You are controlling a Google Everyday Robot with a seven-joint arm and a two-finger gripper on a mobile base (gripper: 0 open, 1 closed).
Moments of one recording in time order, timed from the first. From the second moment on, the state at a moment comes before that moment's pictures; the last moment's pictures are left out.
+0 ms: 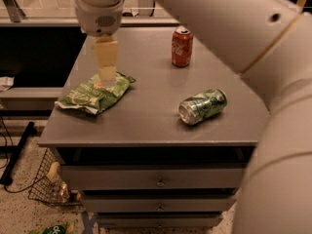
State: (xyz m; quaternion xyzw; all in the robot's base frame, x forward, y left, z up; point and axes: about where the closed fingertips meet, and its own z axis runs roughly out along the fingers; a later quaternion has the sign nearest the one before) arm 0.569 0.123 0.962 -0.83 0.53 -0.02 0.16
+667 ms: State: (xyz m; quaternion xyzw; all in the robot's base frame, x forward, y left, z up) arm 0.618 0.161 0.913 -0.84 0.53 -0.03 0.15
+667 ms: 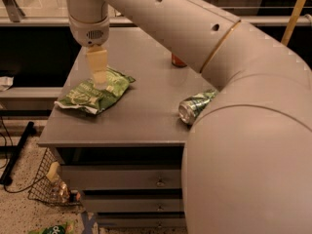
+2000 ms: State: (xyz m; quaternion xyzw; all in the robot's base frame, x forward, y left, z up) arm 0.650 0.118 0.836 -0.84 0.53 -0.03 0.10
